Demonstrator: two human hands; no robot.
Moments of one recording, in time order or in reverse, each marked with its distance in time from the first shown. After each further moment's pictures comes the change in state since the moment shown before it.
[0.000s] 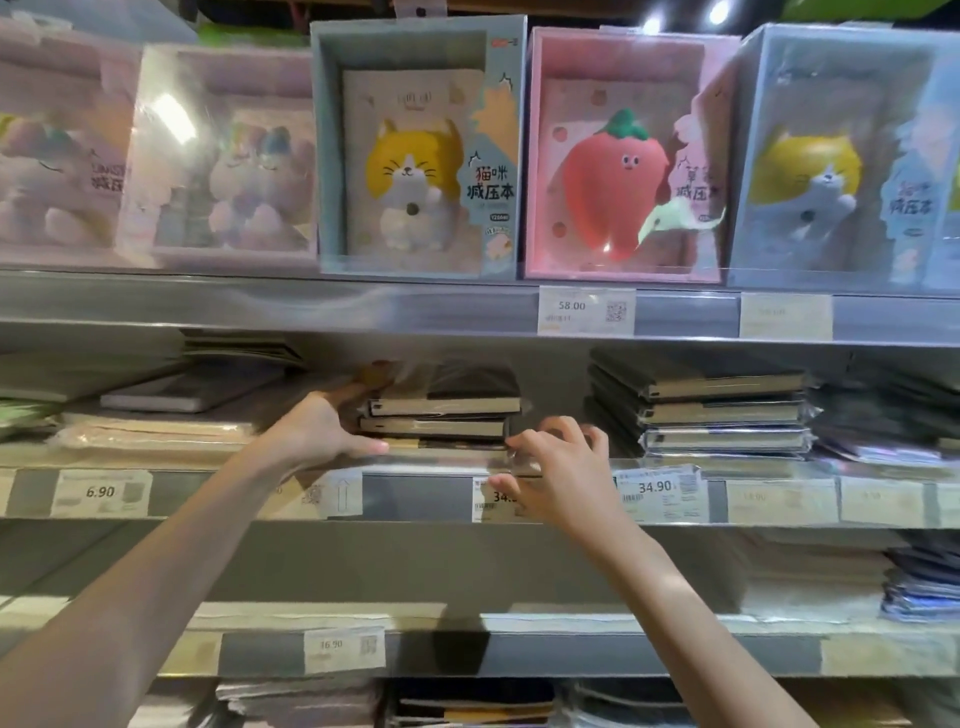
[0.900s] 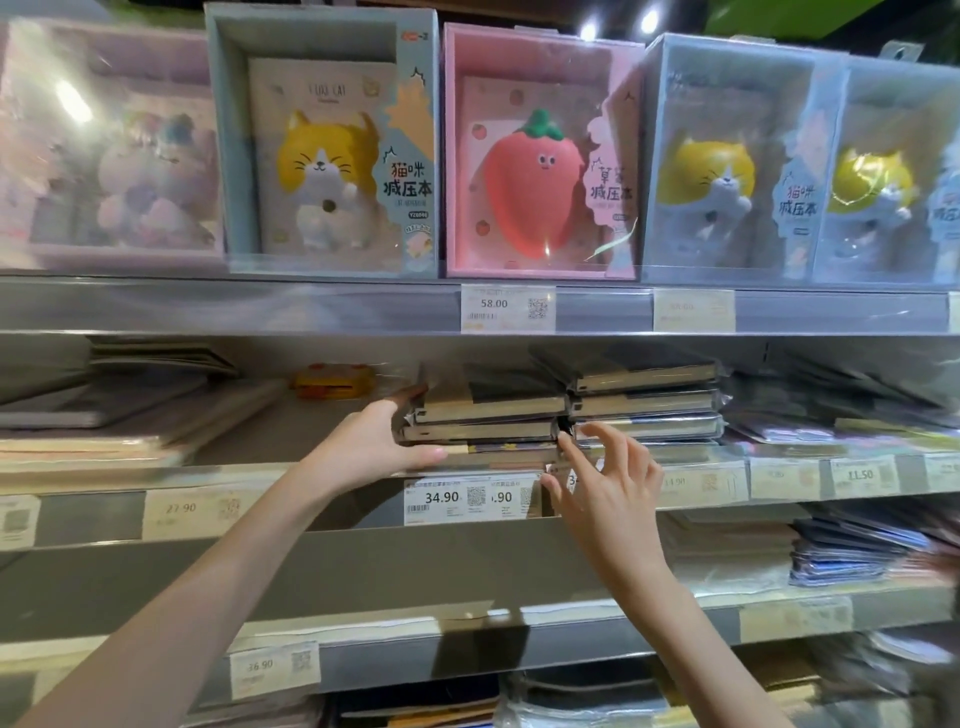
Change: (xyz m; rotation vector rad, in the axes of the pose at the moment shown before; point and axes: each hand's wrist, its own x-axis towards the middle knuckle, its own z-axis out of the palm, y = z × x) left_hand -0.016 0.072 0.068 0.108 -0.111 0.238; right_hand -0.056 0.068 -0.022 -0.339 0.261 0.187
